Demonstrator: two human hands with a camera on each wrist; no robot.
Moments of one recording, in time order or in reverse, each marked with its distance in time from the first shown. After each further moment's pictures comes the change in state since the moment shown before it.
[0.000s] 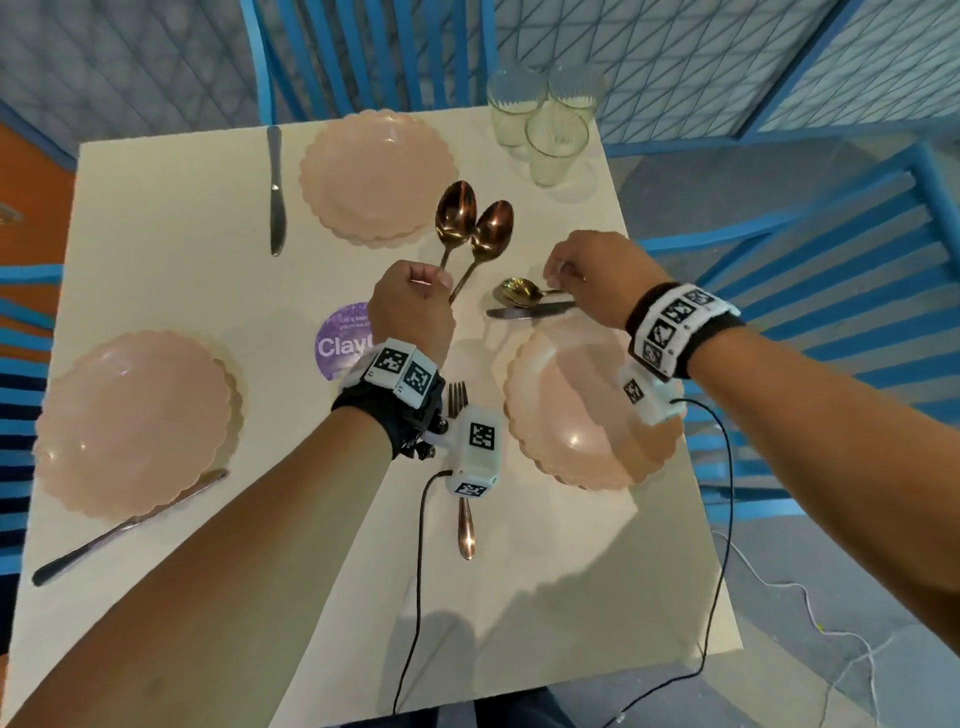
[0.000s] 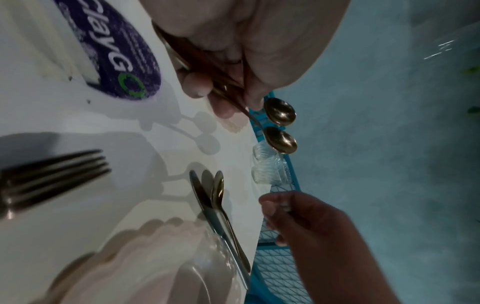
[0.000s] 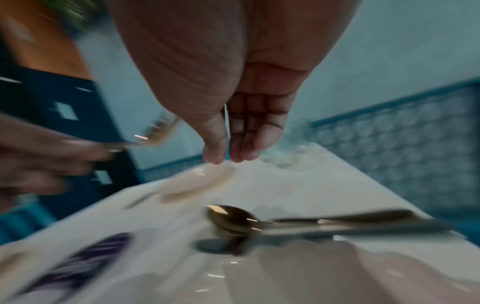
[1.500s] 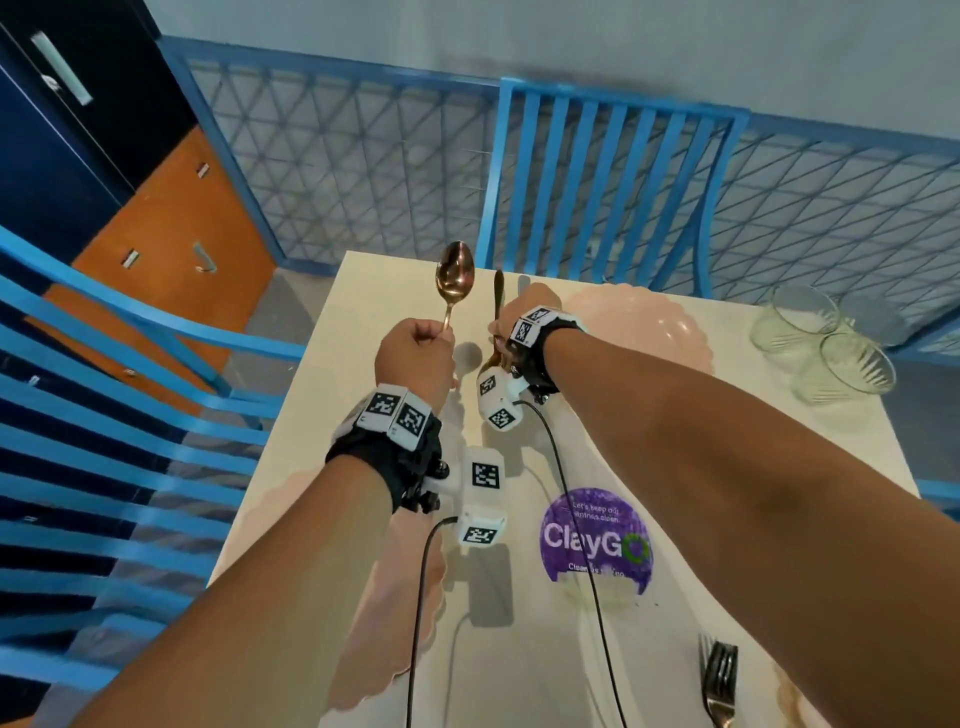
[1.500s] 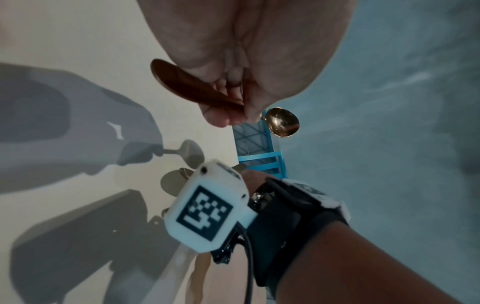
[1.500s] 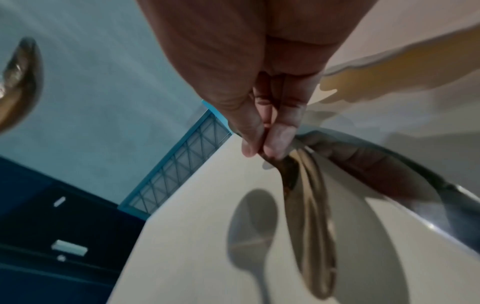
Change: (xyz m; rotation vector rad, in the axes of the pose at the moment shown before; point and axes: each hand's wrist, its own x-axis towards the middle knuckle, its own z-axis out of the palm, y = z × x) left_hand 0.238 -0.062 -0.219 -0.246 0.191 -0.129; right_hand 0.354 -0.303 0.129 0.484 -0.053 0.320
